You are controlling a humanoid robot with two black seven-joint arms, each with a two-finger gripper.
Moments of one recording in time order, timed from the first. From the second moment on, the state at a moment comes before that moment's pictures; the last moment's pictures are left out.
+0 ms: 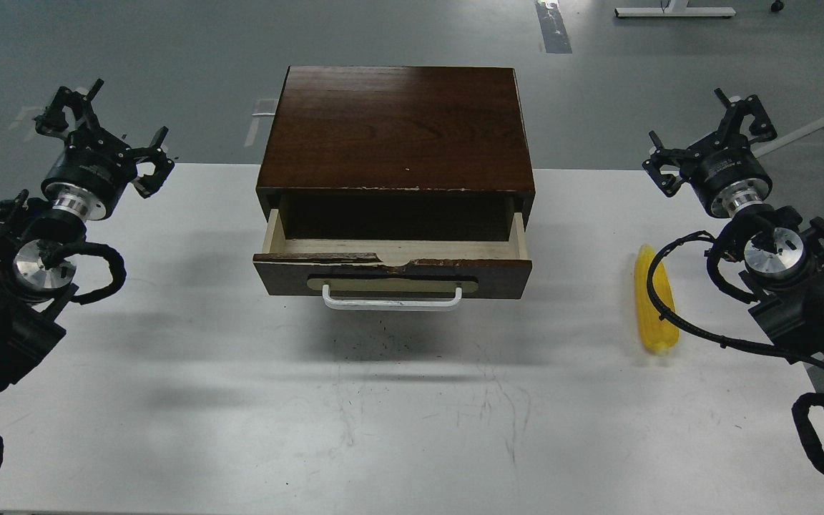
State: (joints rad) left arm -0.80 0.39 -0.68 -0.43 -0.27 -0.49 -0.29; right arm 0.89 -0.26 0.61 0.25 0.43 0.49 0.15
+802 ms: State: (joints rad) left arm -0.81 0.47 -0.67 -0.39 -0.27 -0.49 -0.31; right arm 1.10 -0.54 0.23 0.26 0.21 0.49 0.15
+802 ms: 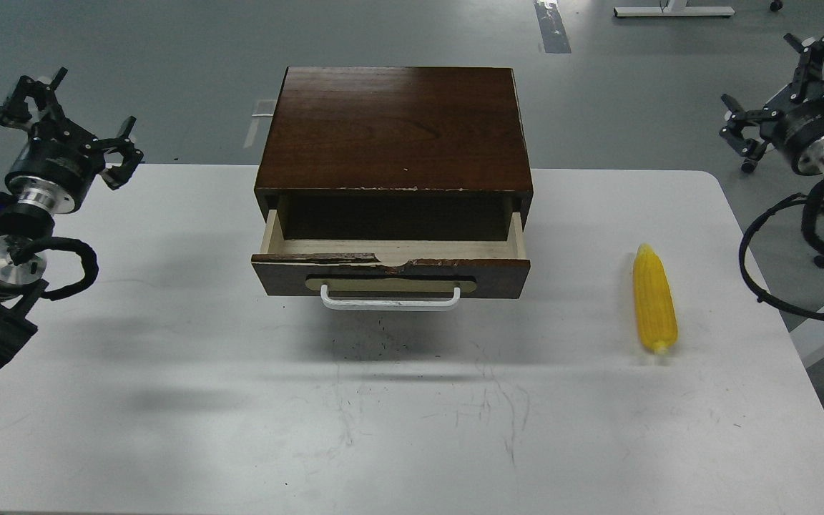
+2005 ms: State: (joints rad) left arm -0.82 0.46 -0.67 -0.39 -0.26 -0.49 -0.32; right arm 1.13 -0.75 -0.07 1.02 -1.04 0.49 -0.06
